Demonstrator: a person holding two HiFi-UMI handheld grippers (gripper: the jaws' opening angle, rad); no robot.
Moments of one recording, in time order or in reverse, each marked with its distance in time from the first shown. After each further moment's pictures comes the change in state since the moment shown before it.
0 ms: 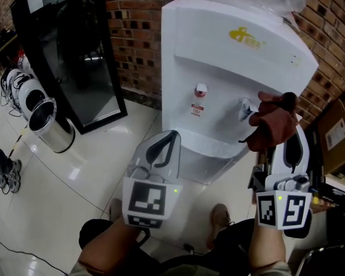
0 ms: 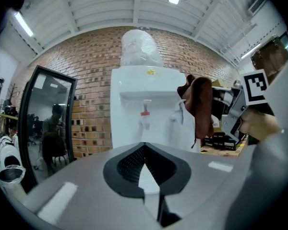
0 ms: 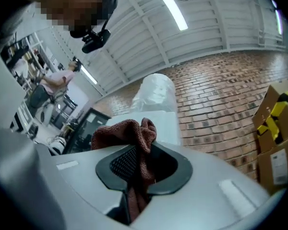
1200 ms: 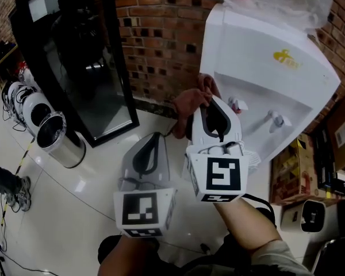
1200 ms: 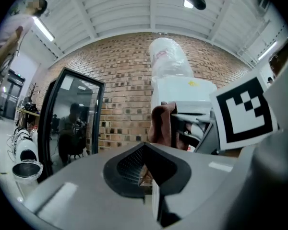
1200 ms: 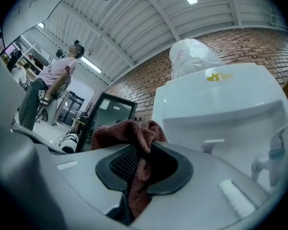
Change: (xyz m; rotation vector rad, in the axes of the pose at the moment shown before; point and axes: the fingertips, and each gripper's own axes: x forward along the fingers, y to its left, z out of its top) left arm -0.033 0.123 0.011 -0.107 -0.044 0.181; right arm 0.124 0.207 -0.073 0.050 0.213 0.096
